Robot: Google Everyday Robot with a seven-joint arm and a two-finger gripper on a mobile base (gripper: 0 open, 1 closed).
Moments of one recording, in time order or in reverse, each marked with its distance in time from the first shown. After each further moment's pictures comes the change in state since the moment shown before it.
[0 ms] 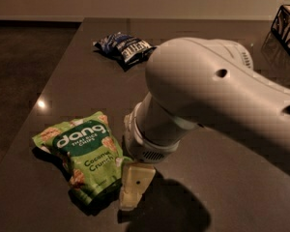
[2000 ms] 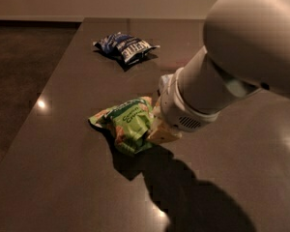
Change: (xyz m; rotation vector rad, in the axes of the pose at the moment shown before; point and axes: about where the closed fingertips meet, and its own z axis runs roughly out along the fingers) arm 0.032 -0.045 -0.064 0.126 -0.013 0.118
